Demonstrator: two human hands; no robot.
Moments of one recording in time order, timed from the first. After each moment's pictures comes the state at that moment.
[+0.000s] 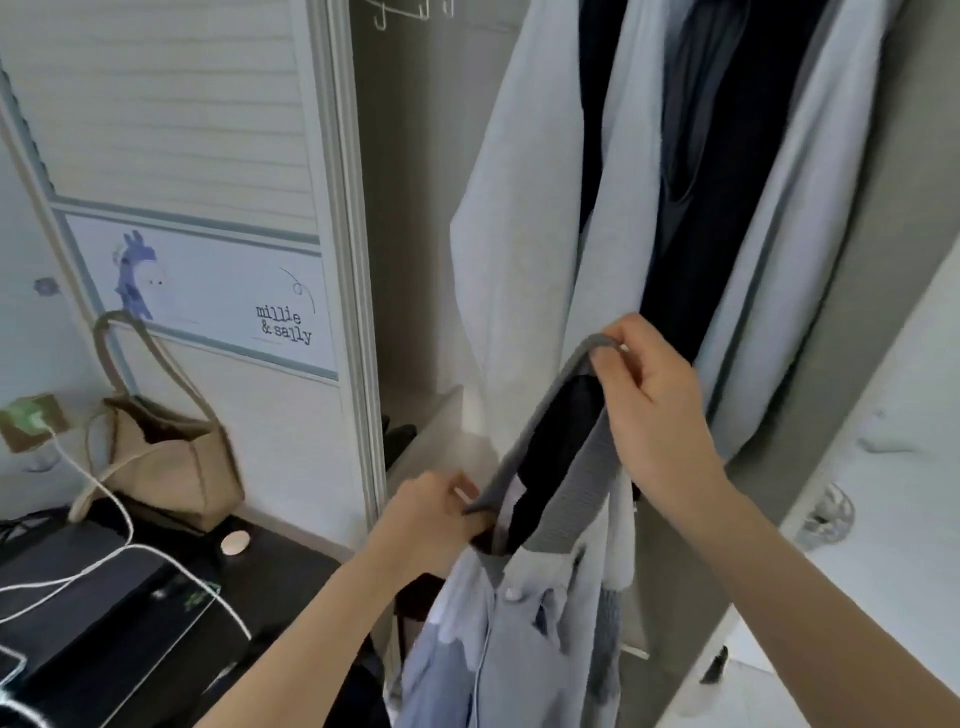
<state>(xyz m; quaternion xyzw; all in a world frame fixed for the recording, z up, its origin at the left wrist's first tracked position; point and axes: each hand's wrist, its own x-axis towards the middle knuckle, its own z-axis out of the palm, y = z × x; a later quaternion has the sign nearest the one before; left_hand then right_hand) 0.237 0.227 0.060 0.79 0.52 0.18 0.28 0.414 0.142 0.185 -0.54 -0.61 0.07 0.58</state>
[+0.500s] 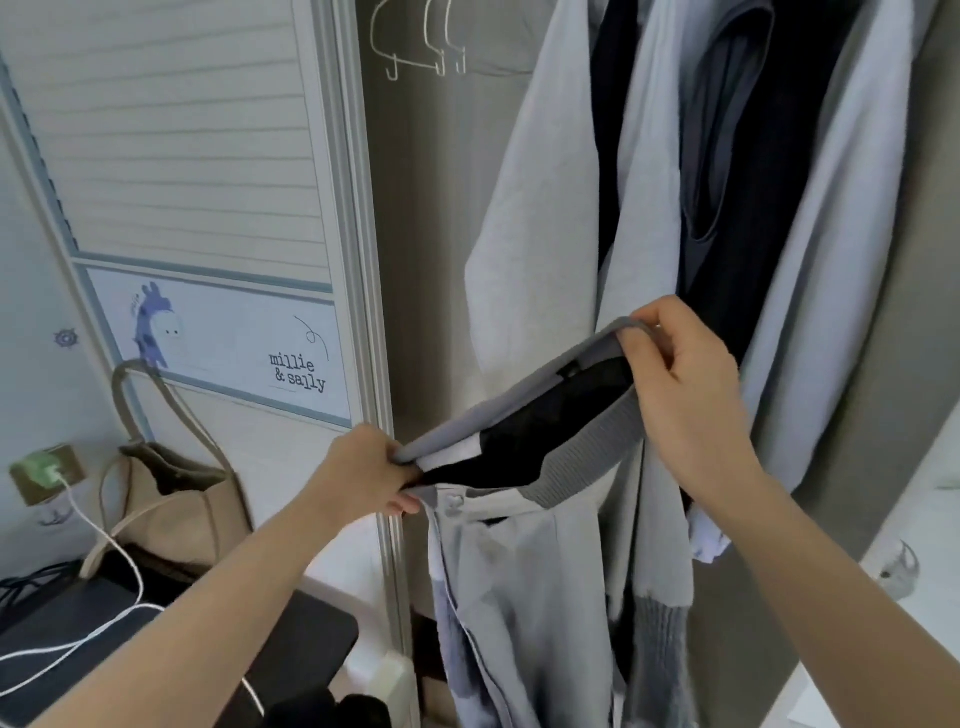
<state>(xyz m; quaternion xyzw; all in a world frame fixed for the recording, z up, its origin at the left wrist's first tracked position) 0.185 0.285 0.152 0.71 0.57 0.23 0.34 0.428 0.190 0.214 -0.53 -0.59 0.01 0.61</state>
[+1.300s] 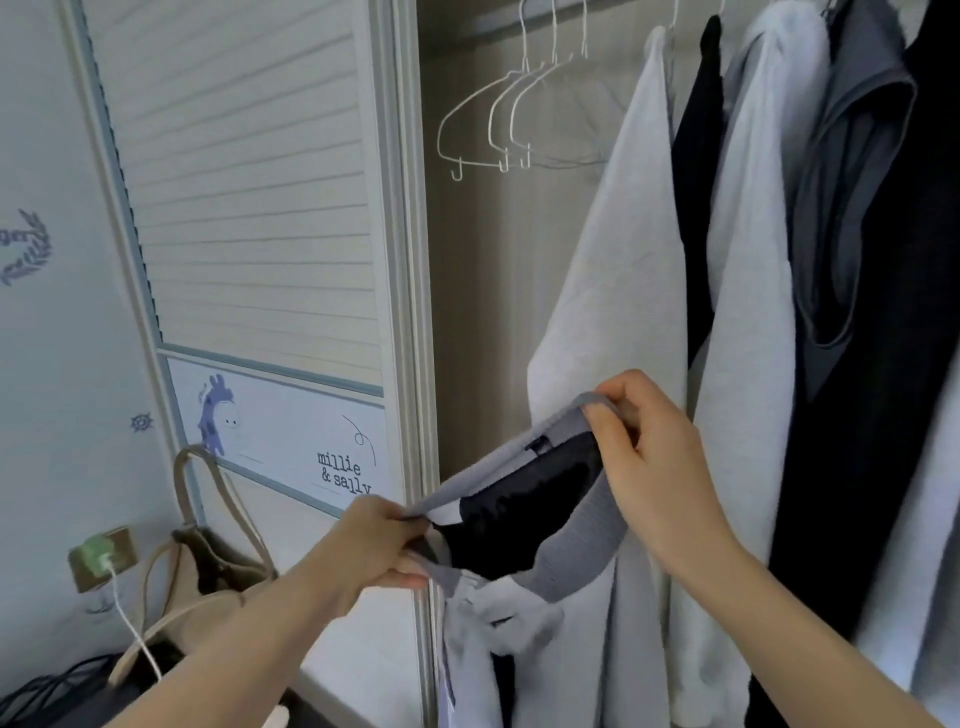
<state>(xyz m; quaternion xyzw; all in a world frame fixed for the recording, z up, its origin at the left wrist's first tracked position) 0.163 0.365 0.174 0.56 0.57 0.35 0.49 0.398 0.308 0.227 -0.46 -0.65 0.02 0.60</state>
